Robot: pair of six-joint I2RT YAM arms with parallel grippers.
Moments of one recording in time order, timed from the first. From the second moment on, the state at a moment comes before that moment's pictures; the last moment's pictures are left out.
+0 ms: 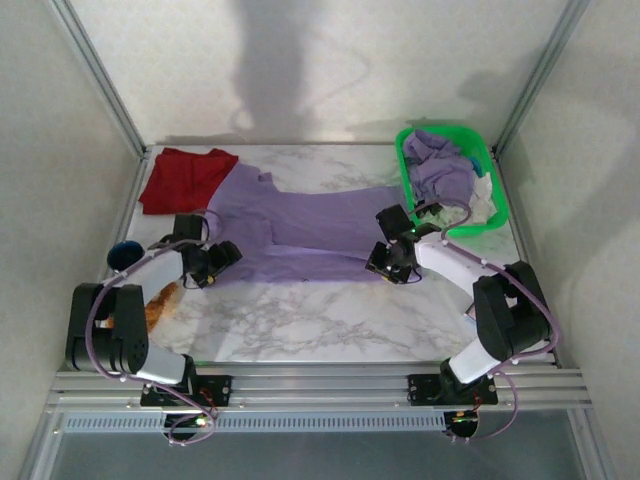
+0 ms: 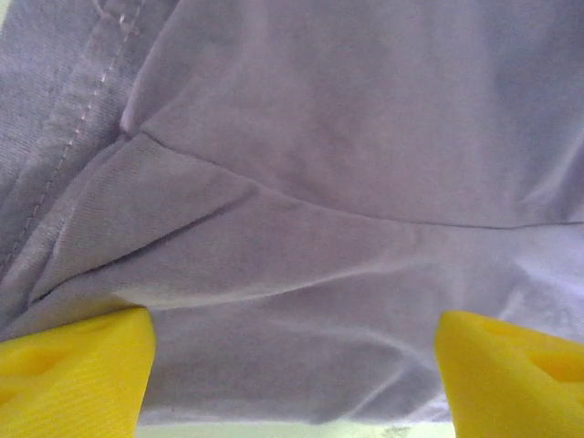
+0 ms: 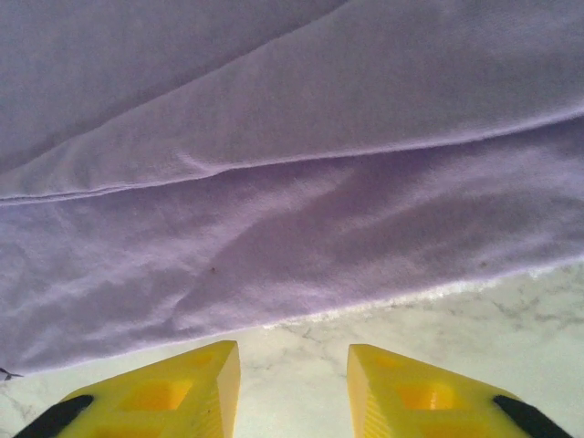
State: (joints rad) left arm 0.00 1.46 0.72 -0.41 0.26 -0.67; right arm 0.48 1.57 0.96 -0.65 -0.14 0.84
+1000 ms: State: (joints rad) left arm 0.07 1.46 0.68 -0.33 0.15 -0.63; right arm 0.45 1.58 0.86 -0.67 -0.09 0.82
